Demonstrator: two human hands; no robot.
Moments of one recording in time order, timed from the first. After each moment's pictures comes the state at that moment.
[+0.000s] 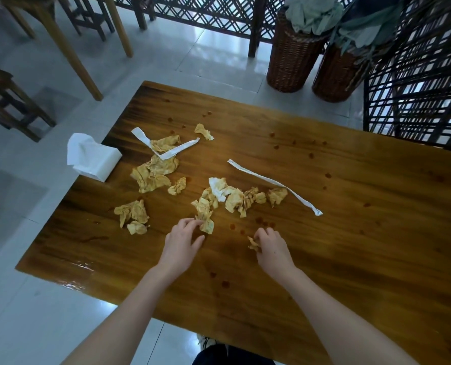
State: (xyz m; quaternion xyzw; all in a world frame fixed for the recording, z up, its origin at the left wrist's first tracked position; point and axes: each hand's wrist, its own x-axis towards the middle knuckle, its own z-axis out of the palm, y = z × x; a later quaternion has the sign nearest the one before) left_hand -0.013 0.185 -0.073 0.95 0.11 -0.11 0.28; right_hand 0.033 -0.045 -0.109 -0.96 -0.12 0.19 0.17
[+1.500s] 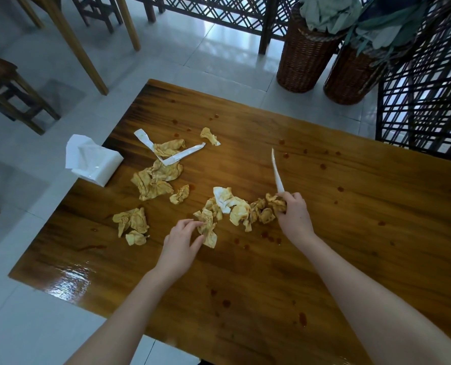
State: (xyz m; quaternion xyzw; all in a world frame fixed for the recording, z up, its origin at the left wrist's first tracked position) left_hand 0.016 0.198 -0.079 0.93 0.15 -0.13 0.30; right_hand 0.150 -0.049 -0.093 -0.95 -0.04 0.09 0.29
